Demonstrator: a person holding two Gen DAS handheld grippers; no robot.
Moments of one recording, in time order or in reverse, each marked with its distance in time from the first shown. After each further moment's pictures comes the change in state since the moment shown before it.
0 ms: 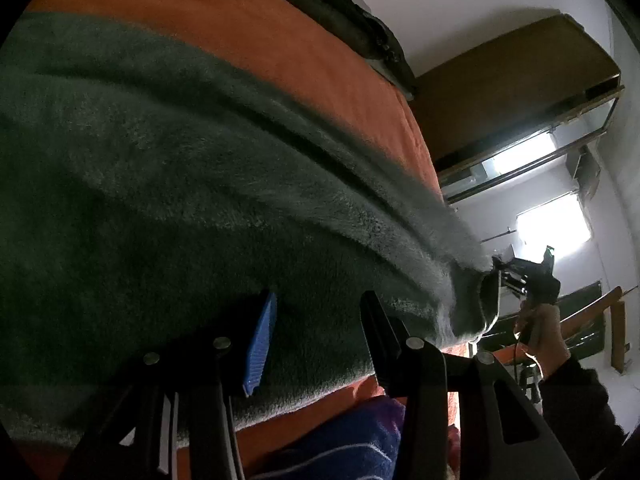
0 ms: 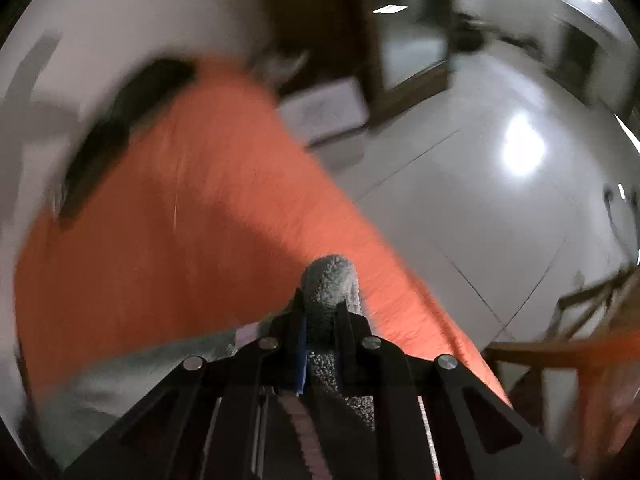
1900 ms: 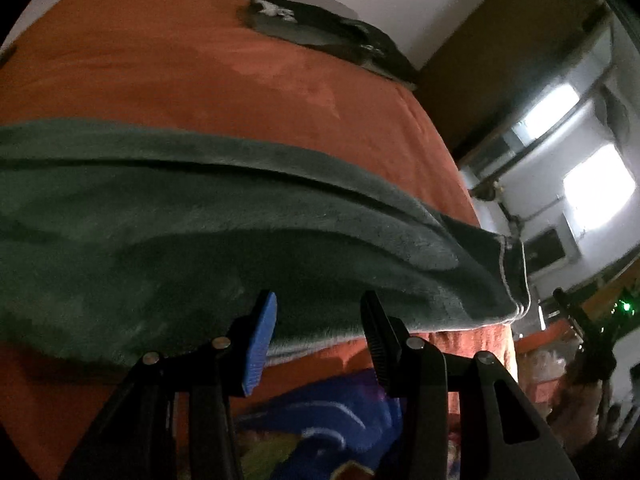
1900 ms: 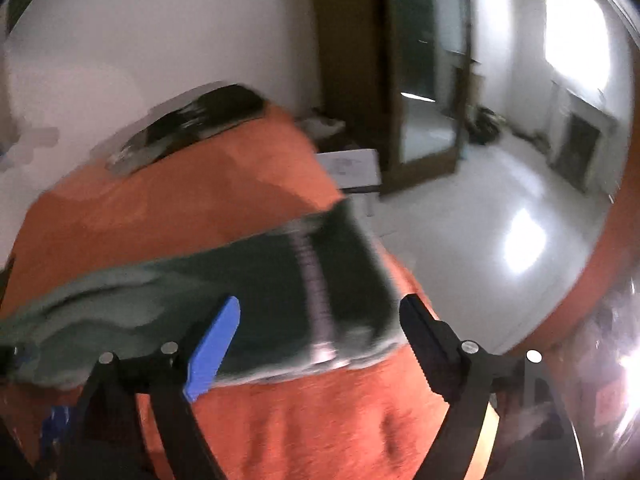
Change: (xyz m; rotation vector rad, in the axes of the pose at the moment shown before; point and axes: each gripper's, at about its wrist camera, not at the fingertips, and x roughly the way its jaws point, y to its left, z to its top) left arm -0.068 -0.075 -0.038 0.138 -0.043 0.249; right arm -0.120 0.025 -0.173 -0.315 -0.310 0.045
